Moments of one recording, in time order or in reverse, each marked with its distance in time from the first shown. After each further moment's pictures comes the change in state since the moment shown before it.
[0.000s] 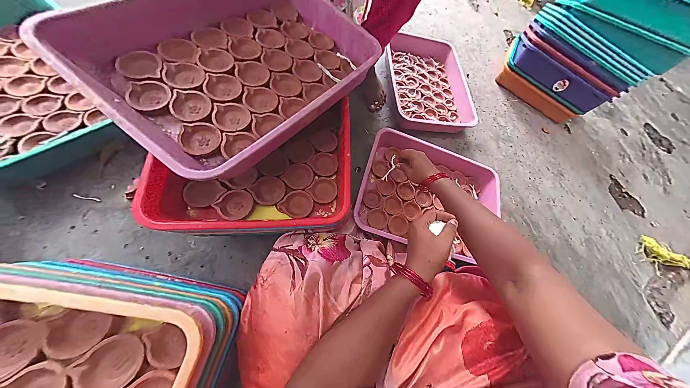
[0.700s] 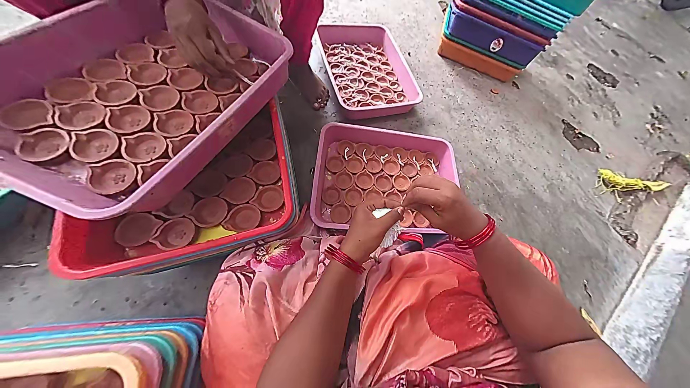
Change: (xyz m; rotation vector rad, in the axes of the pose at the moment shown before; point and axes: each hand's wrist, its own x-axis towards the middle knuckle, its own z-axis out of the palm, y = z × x) left_hand -0.001 0.006 -0.015 0.083 -0.269 -0.080; right_hand -0.215 -0.024 -0.050 -0.036 0.479 -0.583
